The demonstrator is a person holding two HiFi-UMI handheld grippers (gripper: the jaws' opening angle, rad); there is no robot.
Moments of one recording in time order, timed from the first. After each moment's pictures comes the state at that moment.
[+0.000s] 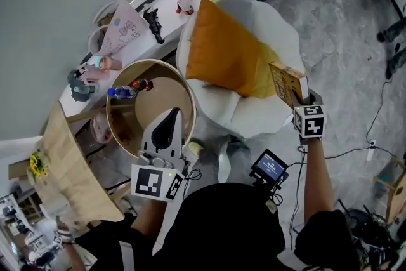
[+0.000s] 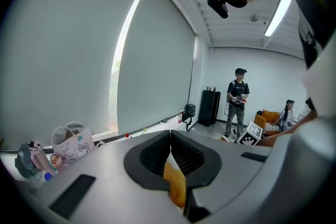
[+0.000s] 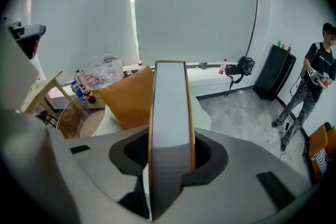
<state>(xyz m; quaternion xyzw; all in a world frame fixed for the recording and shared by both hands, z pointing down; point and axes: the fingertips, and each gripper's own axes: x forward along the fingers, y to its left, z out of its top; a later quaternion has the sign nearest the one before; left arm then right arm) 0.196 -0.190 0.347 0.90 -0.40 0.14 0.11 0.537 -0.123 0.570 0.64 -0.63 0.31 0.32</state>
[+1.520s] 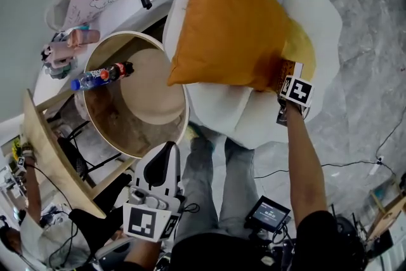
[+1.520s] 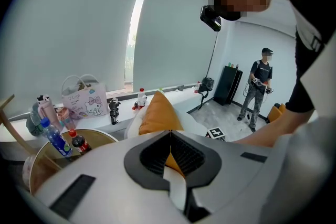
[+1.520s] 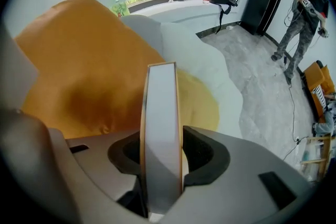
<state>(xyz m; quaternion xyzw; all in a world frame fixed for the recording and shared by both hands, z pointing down) 0.186 -0.207 0.559 0.82 -0.45 0.25 0.24 0.520 -0.210 0.922 0.65 -0.43 0.53 0.33</state>
